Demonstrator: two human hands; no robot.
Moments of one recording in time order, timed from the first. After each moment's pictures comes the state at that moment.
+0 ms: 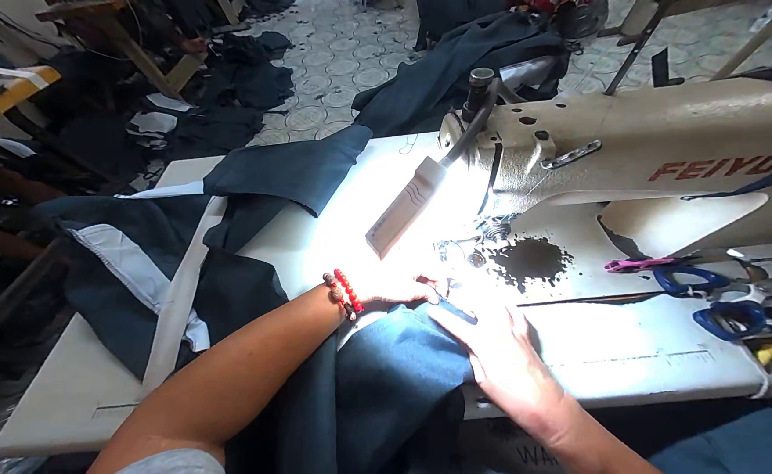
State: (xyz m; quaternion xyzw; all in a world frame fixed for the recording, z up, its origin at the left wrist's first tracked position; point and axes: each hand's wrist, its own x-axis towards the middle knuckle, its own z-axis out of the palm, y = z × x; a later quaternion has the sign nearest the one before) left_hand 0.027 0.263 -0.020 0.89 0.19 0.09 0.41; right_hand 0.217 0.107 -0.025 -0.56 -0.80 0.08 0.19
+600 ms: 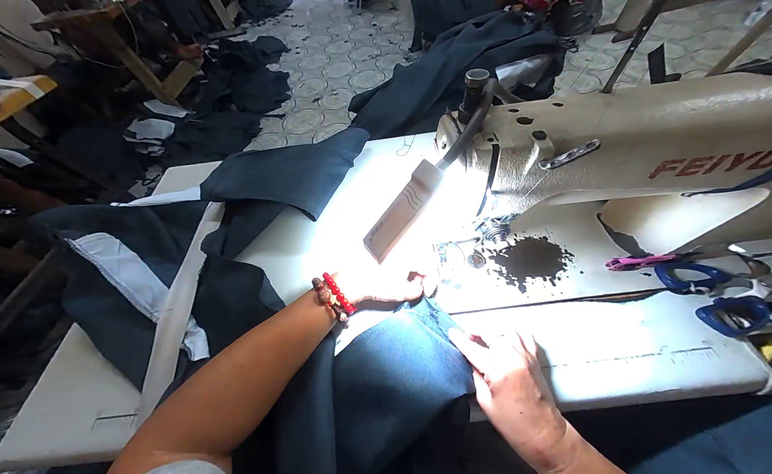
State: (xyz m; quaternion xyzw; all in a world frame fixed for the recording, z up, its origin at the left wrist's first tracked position) left_hand 0.023 0.248 0.011 0.89 0.28 0.07 0.36; right_hand 0.210 0.085 -0.053 -0.56 -0.76 -0.03 0.33
